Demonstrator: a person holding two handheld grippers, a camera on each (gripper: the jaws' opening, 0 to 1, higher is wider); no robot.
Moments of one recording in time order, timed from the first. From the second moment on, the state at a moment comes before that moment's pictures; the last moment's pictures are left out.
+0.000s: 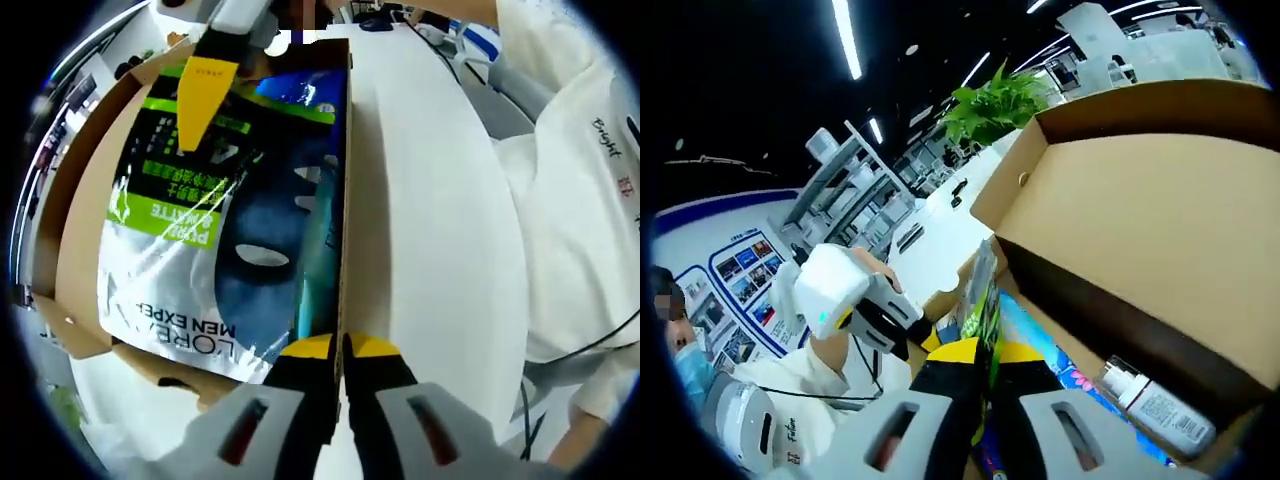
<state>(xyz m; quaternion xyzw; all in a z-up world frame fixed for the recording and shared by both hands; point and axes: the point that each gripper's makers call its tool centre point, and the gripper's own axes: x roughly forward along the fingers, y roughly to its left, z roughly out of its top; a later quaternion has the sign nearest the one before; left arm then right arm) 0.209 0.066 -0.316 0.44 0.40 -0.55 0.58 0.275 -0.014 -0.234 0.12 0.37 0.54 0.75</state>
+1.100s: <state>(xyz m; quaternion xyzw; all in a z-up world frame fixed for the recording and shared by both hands) 0.209 0.066 -0.317 0.44 0.41 -0.55 0.58 0.257 -0.097 -0.183 0.14 0.33 0.55 0.76</state>
